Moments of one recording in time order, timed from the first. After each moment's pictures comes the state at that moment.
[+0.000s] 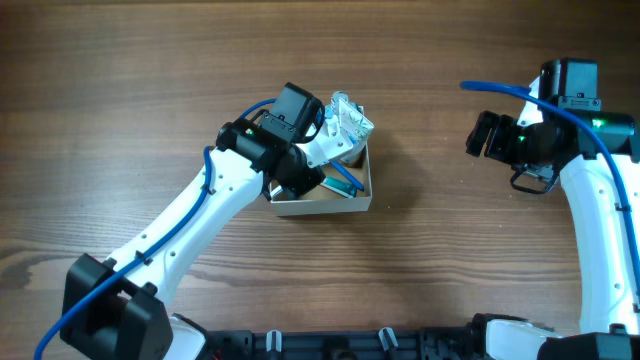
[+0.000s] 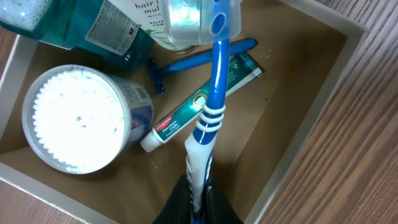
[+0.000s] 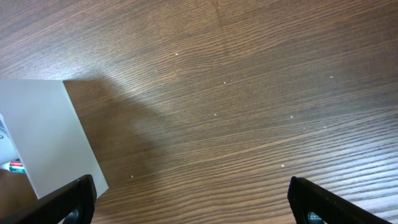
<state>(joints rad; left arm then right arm) -0.56 1.60 1.28 -0.89 0.10 0.50 -0.09 1.42 1.33 -1.14 -0.06 0.26</state>
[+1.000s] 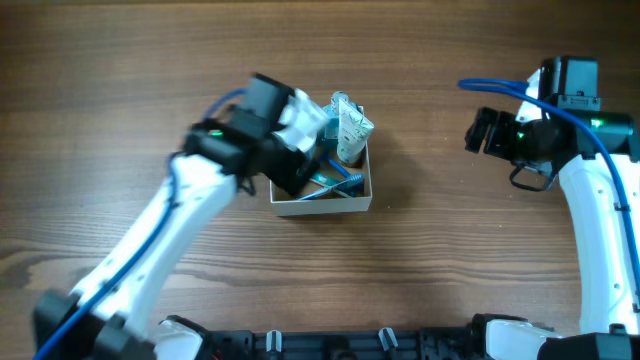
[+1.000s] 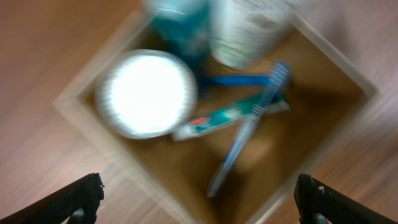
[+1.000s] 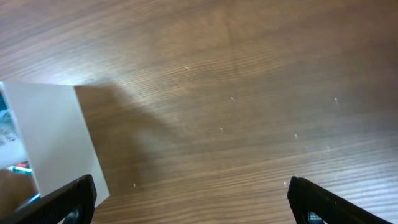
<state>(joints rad) -0.43 1.48 1.28 -0.86 0.11 0.25 -0.07 1.42 1.33 -1.09 -0.07 0.21</state>
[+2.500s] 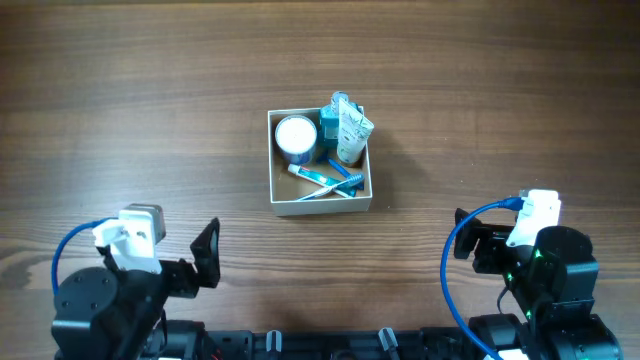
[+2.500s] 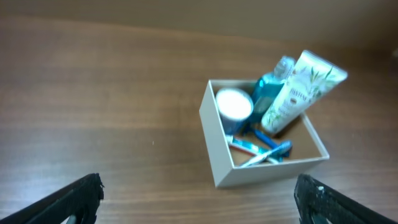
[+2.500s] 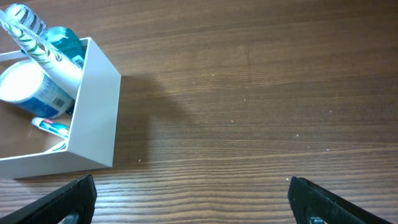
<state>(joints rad) -0.08 0.39 0.91 -1.00 0.13 -0.15 0.08 0.44 0.71 -0.94 0.01 0.18</state>
